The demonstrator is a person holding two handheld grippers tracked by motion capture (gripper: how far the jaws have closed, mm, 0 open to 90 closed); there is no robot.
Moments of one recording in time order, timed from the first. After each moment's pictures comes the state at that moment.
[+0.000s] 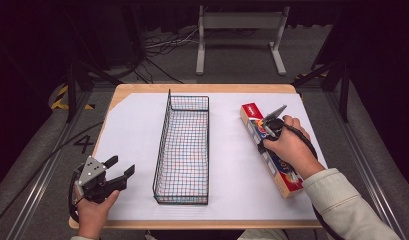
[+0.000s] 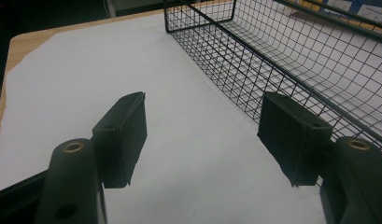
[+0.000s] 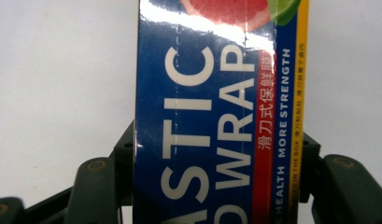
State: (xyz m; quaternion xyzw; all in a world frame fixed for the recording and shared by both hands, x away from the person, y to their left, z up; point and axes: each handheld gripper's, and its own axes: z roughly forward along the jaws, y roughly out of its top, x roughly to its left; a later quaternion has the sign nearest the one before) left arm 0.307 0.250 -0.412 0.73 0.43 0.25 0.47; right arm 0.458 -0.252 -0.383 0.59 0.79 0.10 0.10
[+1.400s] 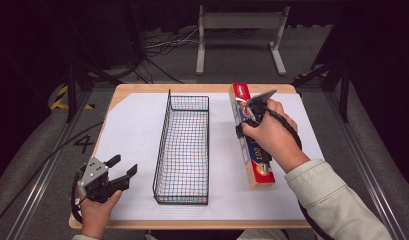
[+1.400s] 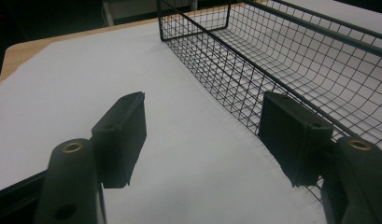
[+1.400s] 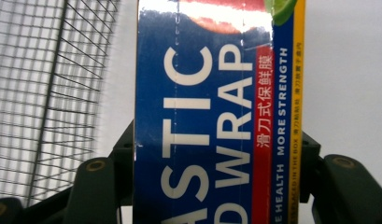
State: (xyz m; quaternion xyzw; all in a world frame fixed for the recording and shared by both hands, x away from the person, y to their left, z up) left arm 0.307 0.244 -0.412 0.73 0.42 0.26 0.48; right arm 0.448 -0.179 -0.313 0.67 0.72 0.17 0.10
